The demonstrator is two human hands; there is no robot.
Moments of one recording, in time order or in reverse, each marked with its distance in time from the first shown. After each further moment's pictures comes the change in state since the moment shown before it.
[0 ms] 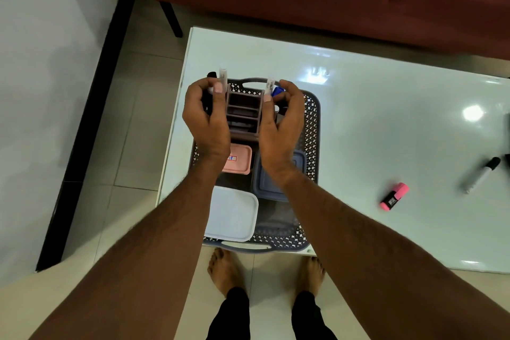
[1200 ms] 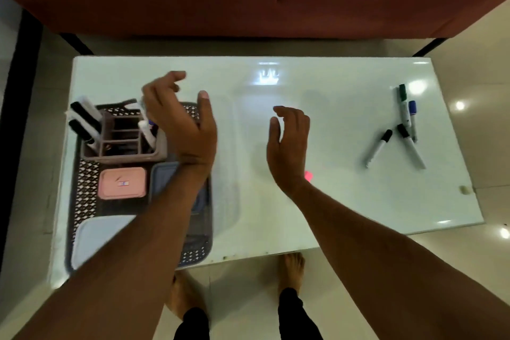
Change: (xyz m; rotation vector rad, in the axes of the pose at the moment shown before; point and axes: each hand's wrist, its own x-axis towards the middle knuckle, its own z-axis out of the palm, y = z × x) left_hand -0.092 0.056 0.152 0.237 -0.043 0.535; right_hand 0.066 0.065 -0.234 -0.452 0.091 -0.229
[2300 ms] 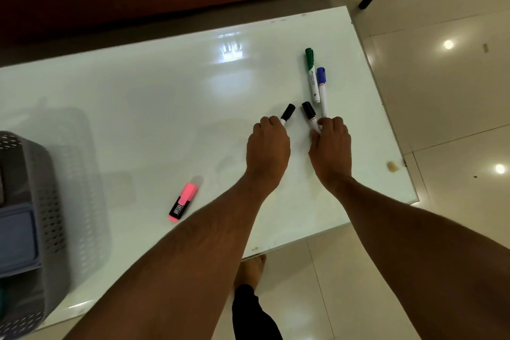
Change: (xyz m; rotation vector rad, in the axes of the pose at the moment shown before) left_hand -0.243 0.181 0.290 0.497 -1.006 0.033; right_hand 0.049 0.311 -0.217 -0.518 -0.206 0.309
